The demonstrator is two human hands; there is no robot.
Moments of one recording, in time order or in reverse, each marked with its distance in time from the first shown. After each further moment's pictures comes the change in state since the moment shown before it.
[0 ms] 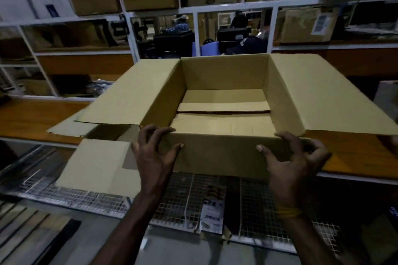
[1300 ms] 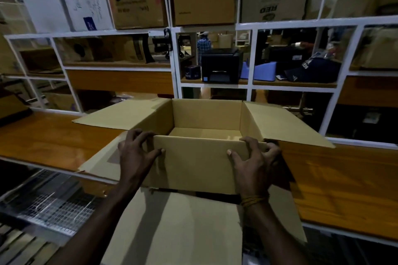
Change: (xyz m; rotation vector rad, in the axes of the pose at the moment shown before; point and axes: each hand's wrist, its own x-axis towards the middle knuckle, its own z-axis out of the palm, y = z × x) left_hand 0.233 -0.314 -0.063 0.172 -0.109 -0.133; right_hand -0.035 -0.164 0.365 -0.072 -0.242 0.134
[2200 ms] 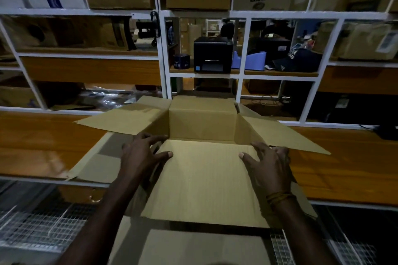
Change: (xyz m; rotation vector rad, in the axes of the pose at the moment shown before) left_hand 0.032 -0.059 -0.009 0.099 -0.420 0.020; right_hand -0.033 -0.008 0.019 -0.299 -0.120 0.154
